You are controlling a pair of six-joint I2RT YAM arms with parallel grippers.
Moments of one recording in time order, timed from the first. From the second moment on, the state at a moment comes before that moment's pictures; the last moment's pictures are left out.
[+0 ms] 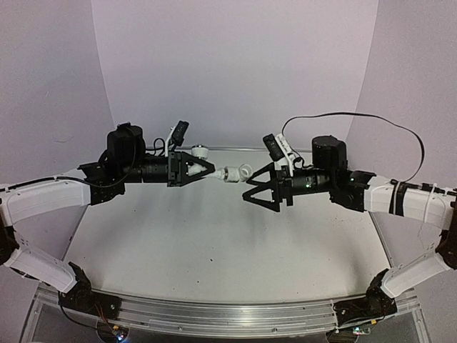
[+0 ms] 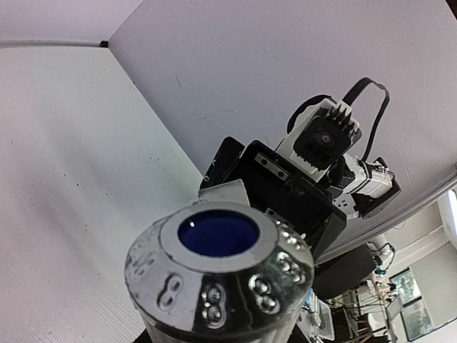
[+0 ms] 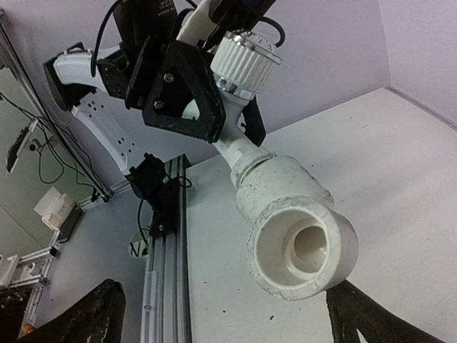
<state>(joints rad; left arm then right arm) -0.77 1.30 0.98 0.18 0.62 -0.75 0.74 1.37 0.96 0.16 -0.78 0.19</state>
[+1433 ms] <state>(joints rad) -0.83 1.14 0.82 0.26 0.53 0.61 0.75 1.68 1.06 0.64 -1.05 1.13</state>
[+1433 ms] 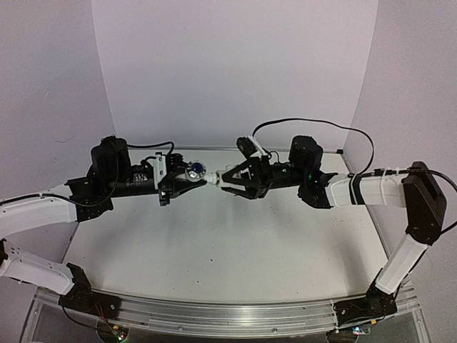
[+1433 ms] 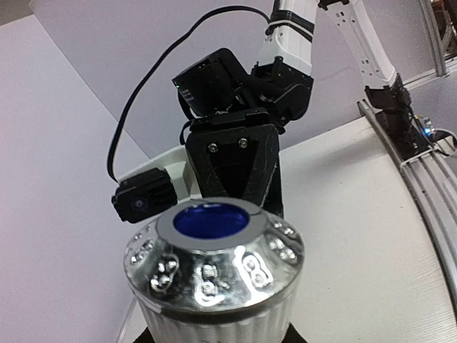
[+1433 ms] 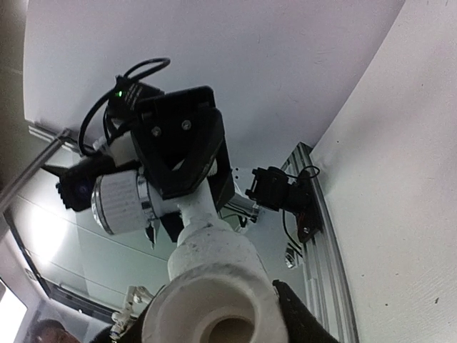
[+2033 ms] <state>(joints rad) -0.84 1.04 0.77 0.21 0.32 -0.60 0.73 1.52 0.98 0.41 -0.82 0.56</state>
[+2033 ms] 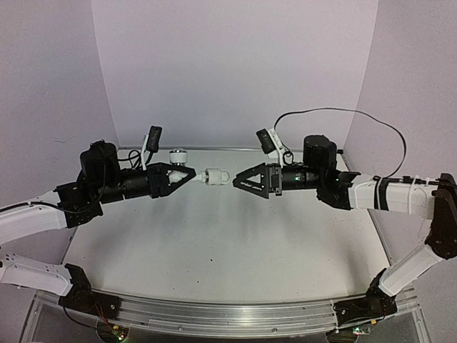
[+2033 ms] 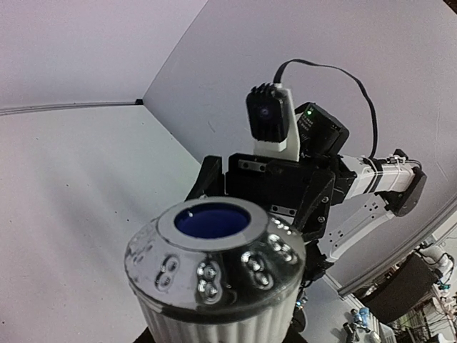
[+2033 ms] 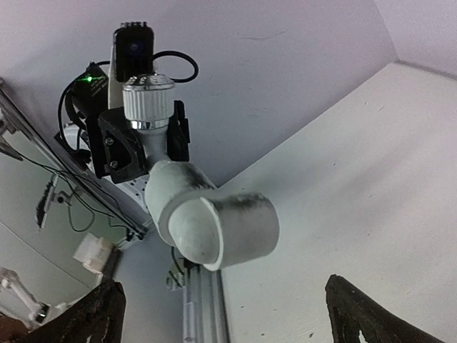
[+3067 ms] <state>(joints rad) -0.77 1.11 0.86 0.21 0.67 -0.21 0.85 1.63 1.16 0.40 -0.92 0.69</state>
